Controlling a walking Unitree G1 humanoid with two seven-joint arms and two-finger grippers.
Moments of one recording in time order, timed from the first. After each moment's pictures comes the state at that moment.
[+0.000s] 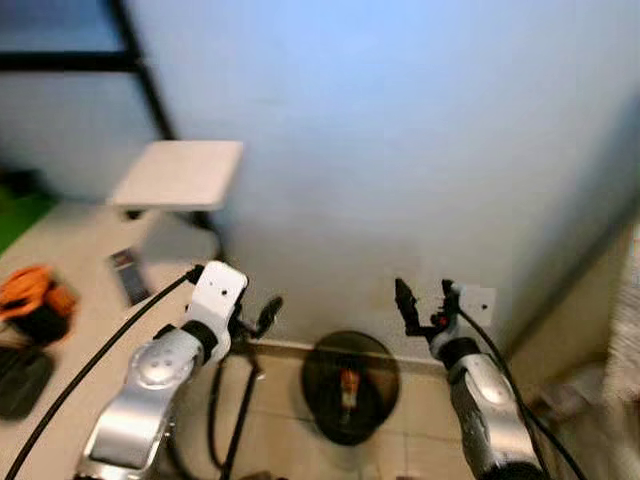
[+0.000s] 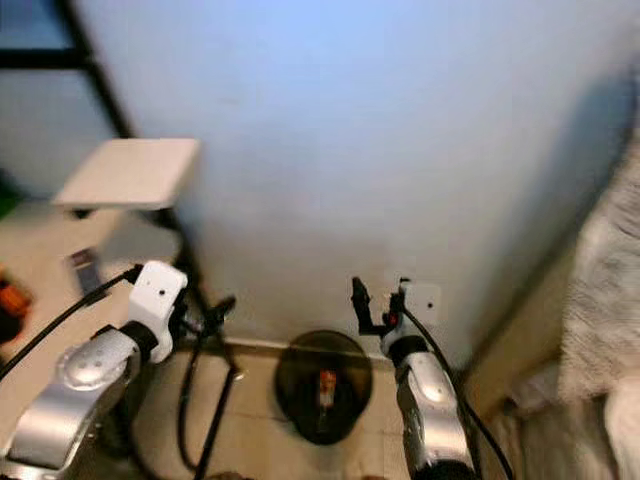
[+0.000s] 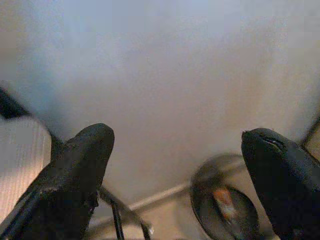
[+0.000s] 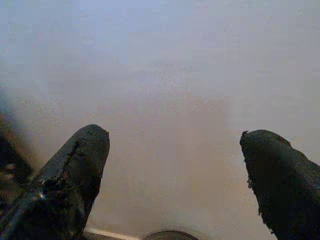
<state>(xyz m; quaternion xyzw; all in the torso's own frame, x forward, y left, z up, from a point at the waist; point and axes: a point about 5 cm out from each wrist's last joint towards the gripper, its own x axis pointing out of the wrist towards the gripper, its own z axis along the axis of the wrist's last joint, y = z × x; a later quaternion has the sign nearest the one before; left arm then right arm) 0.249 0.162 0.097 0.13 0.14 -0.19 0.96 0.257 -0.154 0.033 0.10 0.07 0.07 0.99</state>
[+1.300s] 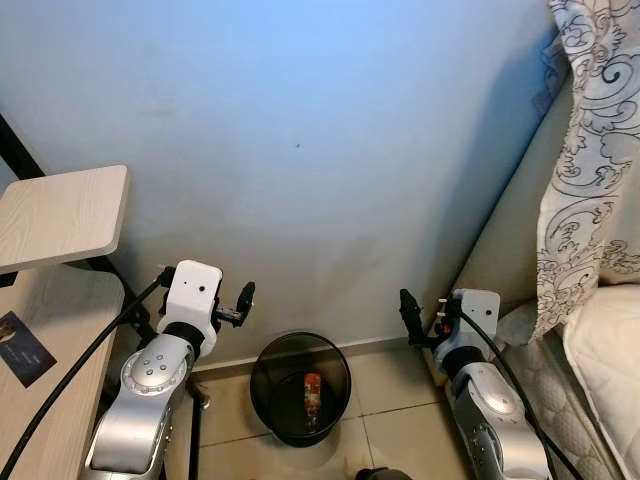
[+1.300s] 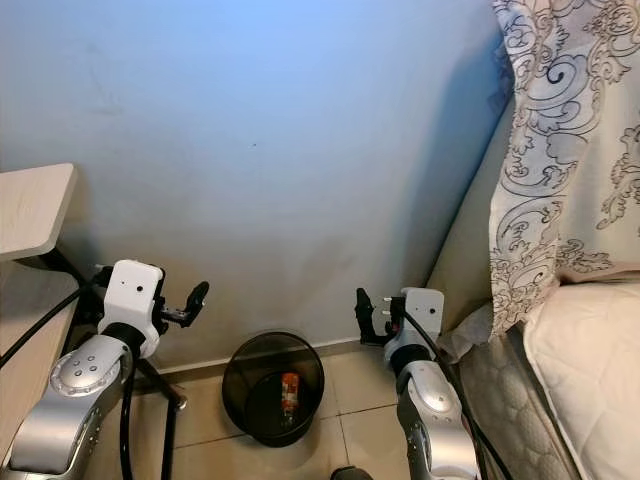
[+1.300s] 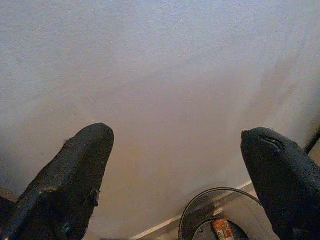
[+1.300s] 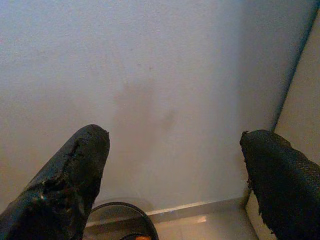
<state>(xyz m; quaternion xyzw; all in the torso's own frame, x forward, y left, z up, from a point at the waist) 0.248 0.179 0.093 0.11 0.13 -0.09 0.98 0.243 -0.151 0.044 0.09 0.13 0.03 0.99</state>
